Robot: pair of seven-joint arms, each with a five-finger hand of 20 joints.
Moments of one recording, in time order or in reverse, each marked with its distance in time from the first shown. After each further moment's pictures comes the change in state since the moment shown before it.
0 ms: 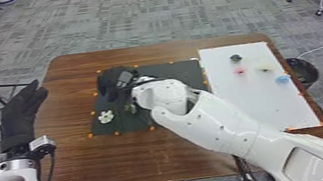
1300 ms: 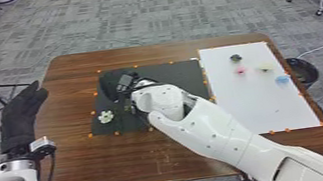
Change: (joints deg) left arm 0.0 0.1 0.1 0.1 0.0 0.0 0.0; right arm -5.2 -5.1 5.8 4.6 -9.9 0.6 -2.2
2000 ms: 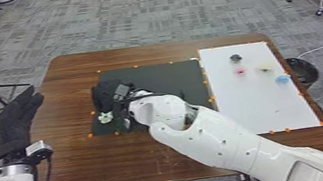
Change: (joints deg) left arm 1.6 -1.0 -2.0 0.0 0.2 -0.1 -0.6; right arm 0.0 4.5 -6.7 -7.5 11.4 3.1 2.4
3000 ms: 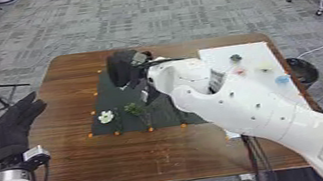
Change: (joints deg) left arm 2.5 -0.3 -2.0 -1.0 0.7 -0.9 -1.9; right arm 10.6 10.5 -1.2 -7.9 14.7 -5.7 2.8
